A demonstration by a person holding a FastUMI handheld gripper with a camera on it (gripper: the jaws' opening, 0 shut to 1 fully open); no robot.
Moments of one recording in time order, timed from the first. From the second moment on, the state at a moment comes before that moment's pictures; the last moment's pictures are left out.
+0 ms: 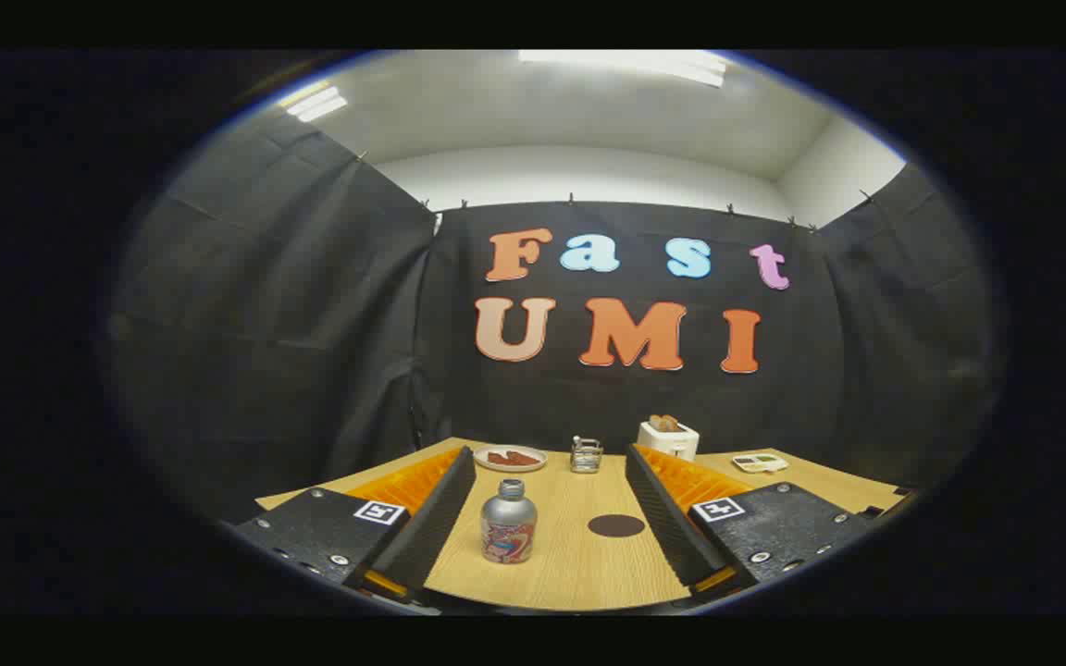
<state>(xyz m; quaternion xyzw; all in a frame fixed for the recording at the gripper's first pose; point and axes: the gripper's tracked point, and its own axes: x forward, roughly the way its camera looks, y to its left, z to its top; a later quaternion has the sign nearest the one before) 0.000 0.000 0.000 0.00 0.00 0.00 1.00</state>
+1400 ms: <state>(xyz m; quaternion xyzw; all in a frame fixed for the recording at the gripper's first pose) 0.044 0.018 -0.063 0.05 0.00 -0.03 1.00</state>
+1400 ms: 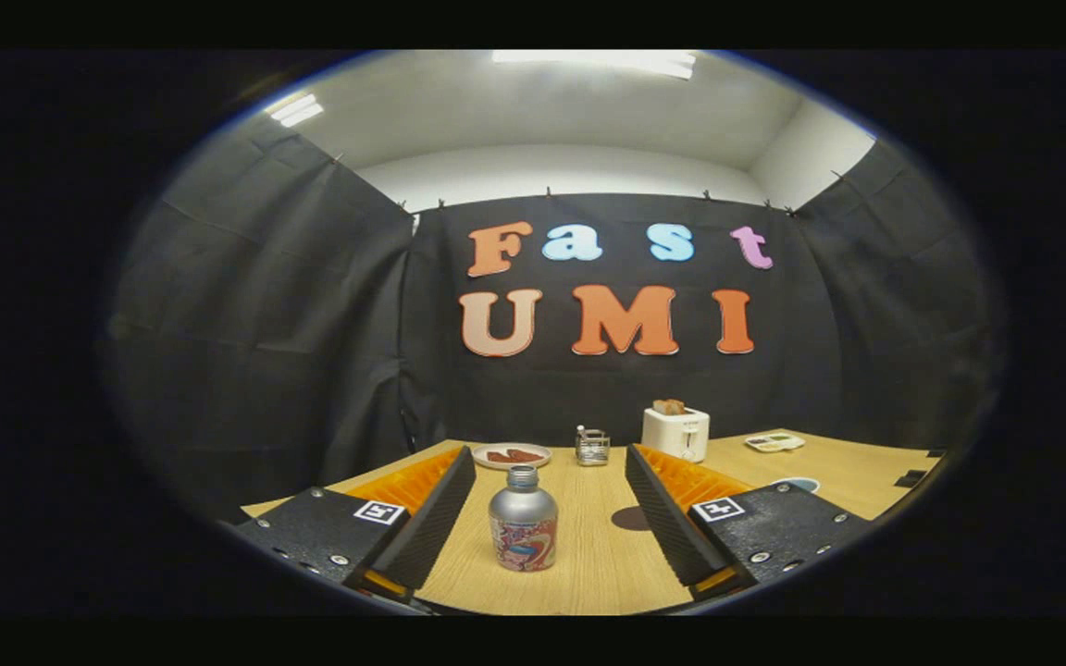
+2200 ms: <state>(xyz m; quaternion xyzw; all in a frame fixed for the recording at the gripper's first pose) 0.097 0.053 -0.180 0.05 0.11 -0.01 0.99</state>
